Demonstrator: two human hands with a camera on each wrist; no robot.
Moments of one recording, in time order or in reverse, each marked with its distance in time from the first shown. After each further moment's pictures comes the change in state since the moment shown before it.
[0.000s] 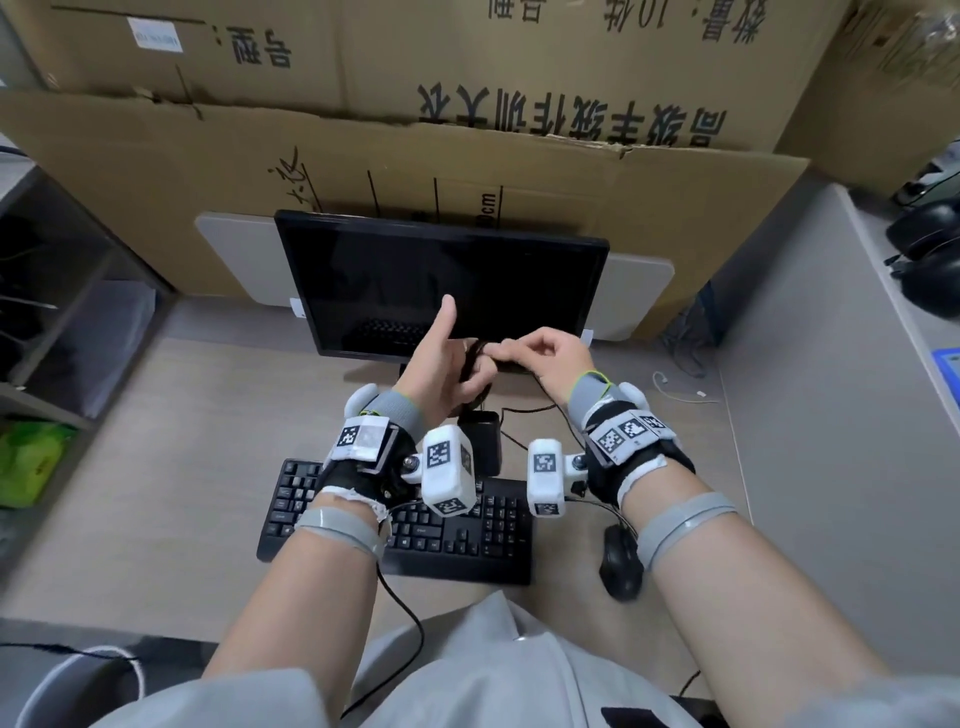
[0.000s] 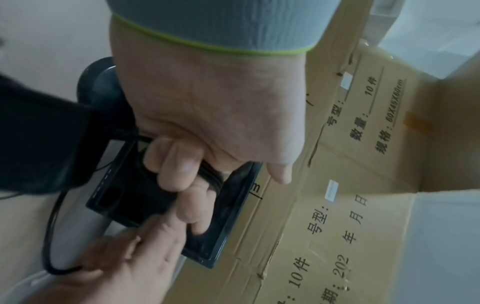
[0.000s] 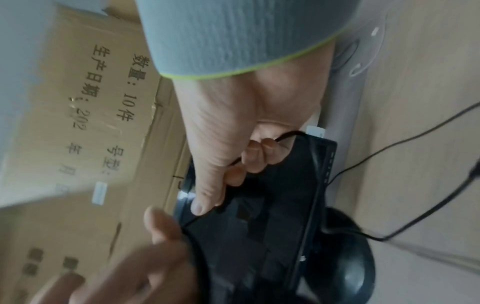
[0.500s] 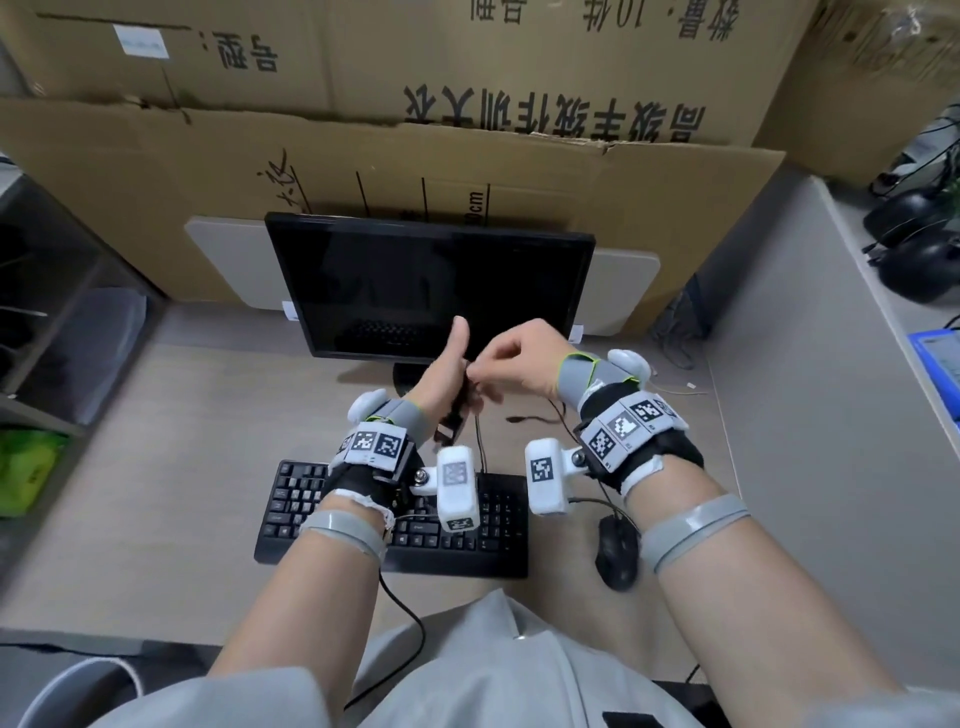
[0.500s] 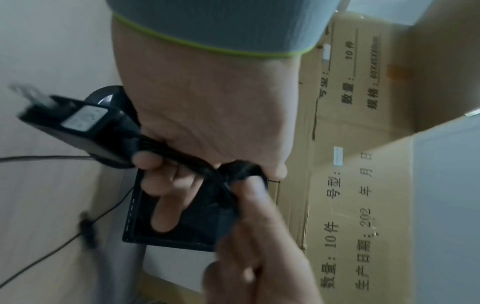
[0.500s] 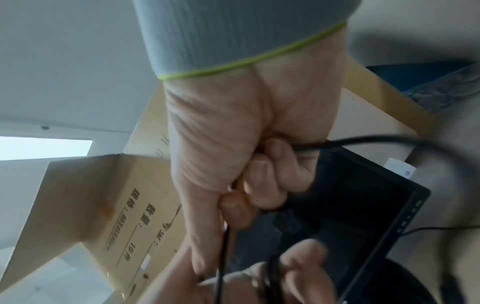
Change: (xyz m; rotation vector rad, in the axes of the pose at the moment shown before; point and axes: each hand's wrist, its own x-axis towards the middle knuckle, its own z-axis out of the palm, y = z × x) left_hand 0.006 -0.027 0.005 0.277 0.147 -0.068; right_hand -0.025 -0.048 -0.006 -0.269 -0.386 -0.108
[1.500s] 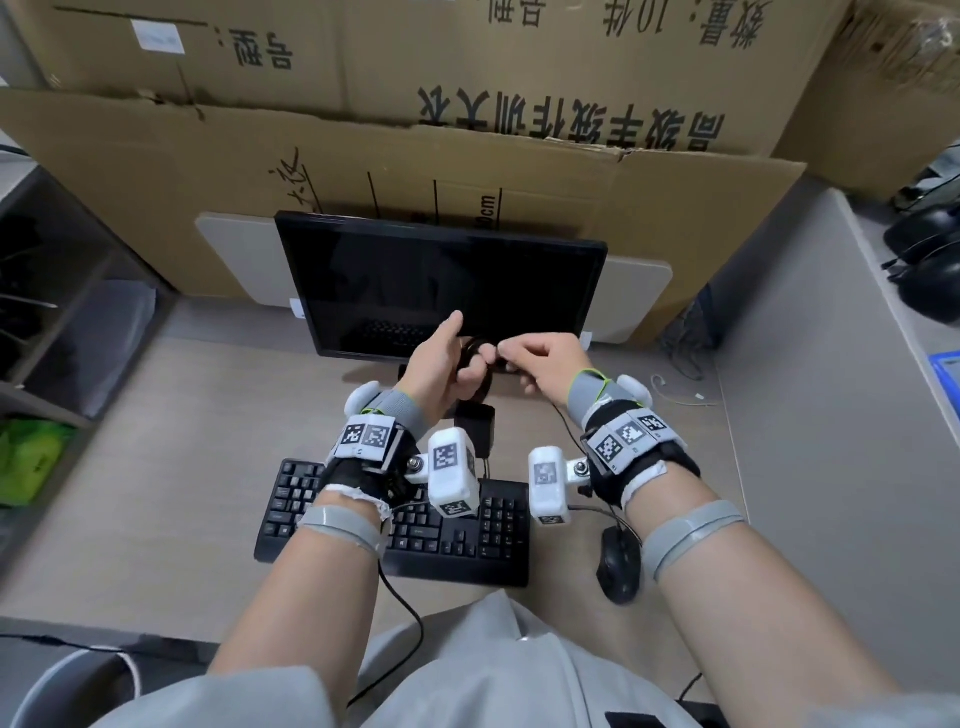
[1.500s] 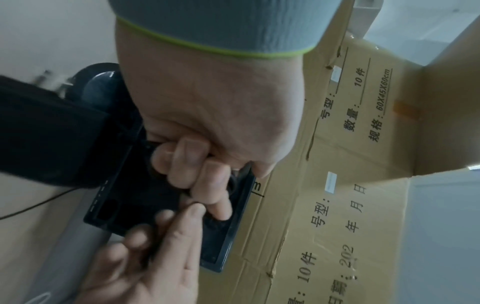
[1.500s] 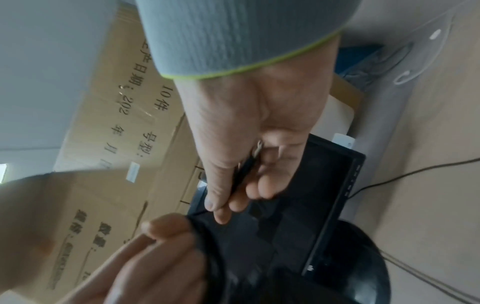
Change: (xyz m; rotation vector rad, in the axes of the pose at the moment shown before) left_hand -0.004 0.025 -0.009 -0.270 -0.080 0.078; right_hand 0.018 0.037 0.006 0.263 0.239 0.090
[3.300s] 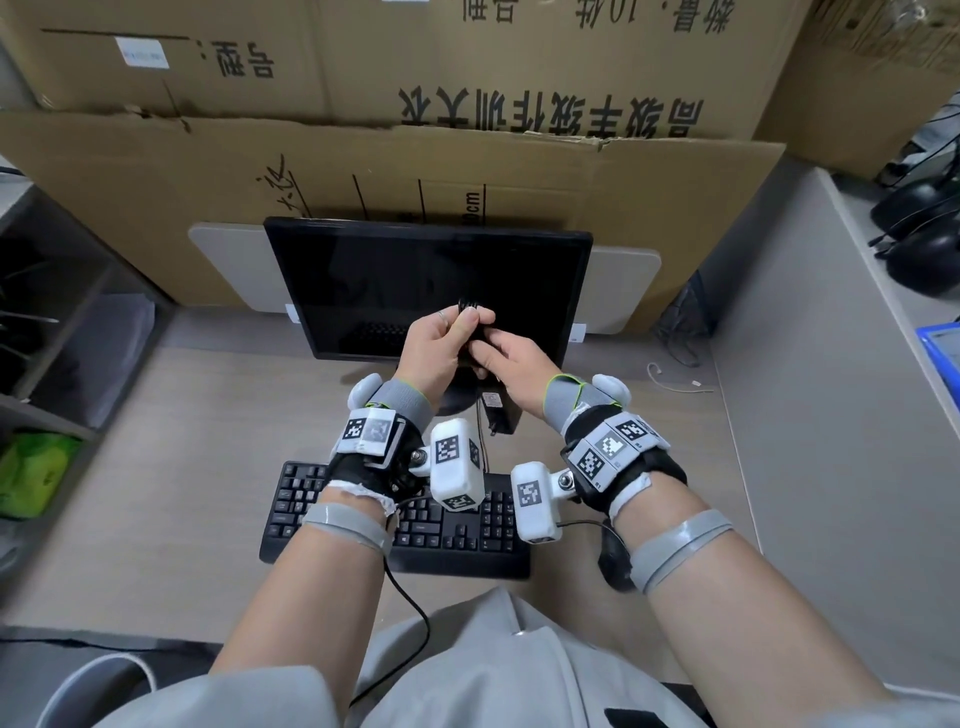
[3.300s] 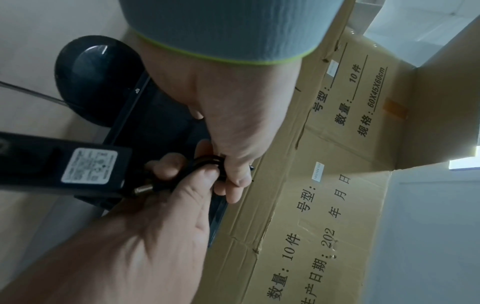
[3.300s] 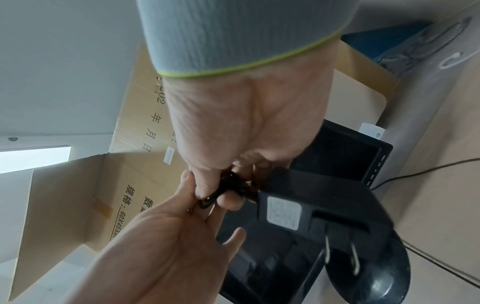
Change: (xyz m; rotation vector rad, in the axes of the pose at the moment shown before) left_hand -0.003 -0.001 0.015 0.189 0.186 0.441; right_hand -0.013 -0.005 0.020 -0.060 -0.176 -0.108
